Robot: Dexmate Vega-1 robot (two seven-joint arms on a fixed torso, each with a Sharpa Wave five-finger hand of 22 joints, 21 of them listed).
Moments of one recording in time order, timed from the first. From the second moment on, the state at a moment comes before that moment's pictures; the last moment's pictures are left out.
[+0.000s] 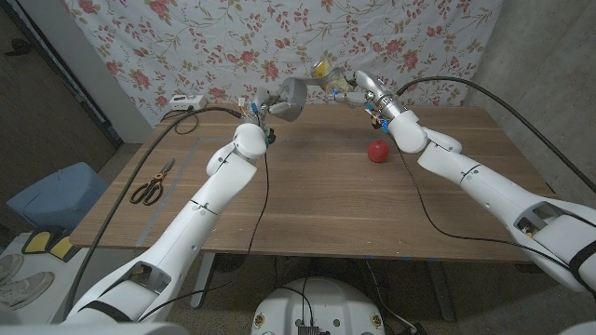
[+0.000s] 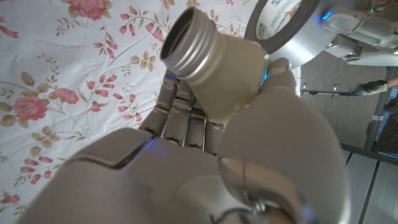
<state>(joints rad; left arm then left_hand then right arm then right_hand) 0.76 0.32 0.40 -1.84 0.23 0.55 0.29 1.03 -0.03 0.41 -0.15 0.19 1.06 0.06 0.24 0.25 1.04 -0.05 0.46 0.29 0.93 -0.13 0.36 0.38 0.23 0.02 1.19 0.18 -0.45 -0.60 -0.69 -1.34 -0.23 0.39 -0.24 1.04 0.07 -0.08 -0.02 0.37 0.87 0.13 0.18 0.34 0.83 0.13 0.58 0.56 0.89 0.01 0.54 1.08 0.44 -0.05 1.18 0.18</state>
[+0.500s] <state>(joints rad) 0.68 0.38 0.44 -1.79 0.23 0.50 0.18 1.03 -0.03 0.41 -0.15 0.19 1.06 0.05 0.24 0.26 1.03 -0.05 0.45 0.29 0.92 -0.13 0.36 0.38 0.22 0.03 1.19 0.19 -0.43 -0.60 -0.67 -1.31 -0.02 0.53 0.06 1.04 0.07 -0.06 0.00 0.38 0.87 0.13 0.19 0.34 0.83 0.13 0.58 0.56 0.89 0.01 0.52 1.07 0.44 -0.05 1.17 0.17</state>
